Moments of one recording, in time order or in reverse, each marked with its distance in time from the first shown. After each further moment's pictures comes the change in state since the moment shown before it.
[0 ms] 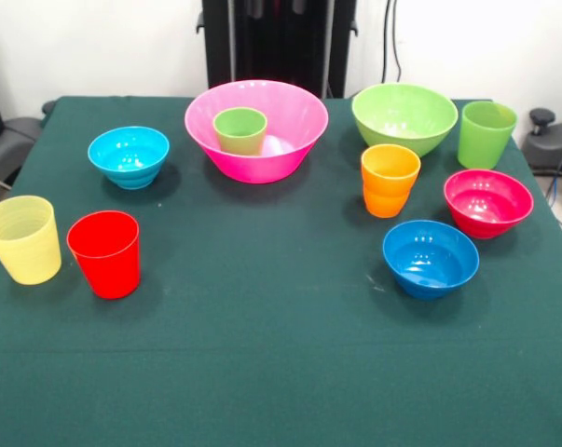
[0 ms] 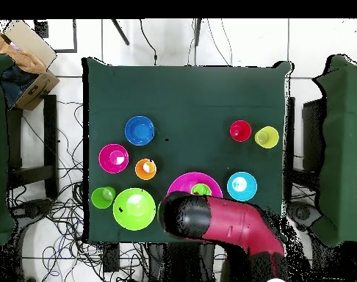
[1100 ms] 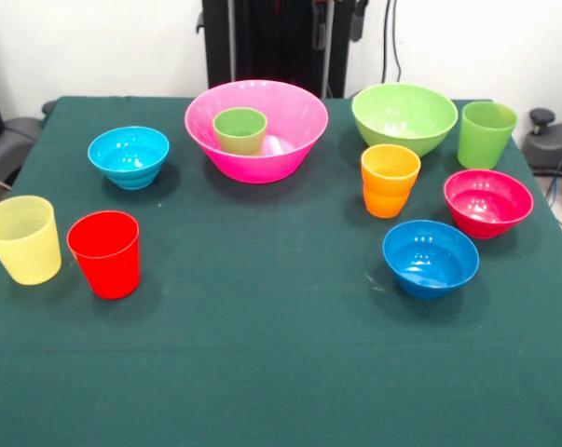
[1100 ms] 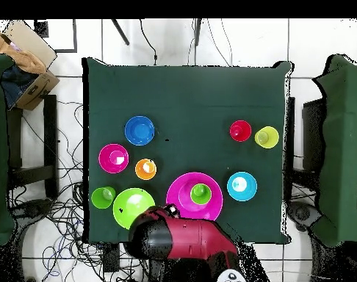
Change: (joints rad) arm 0.120 0.094 -0.006 0.152 -0.001 -0.335 0.000
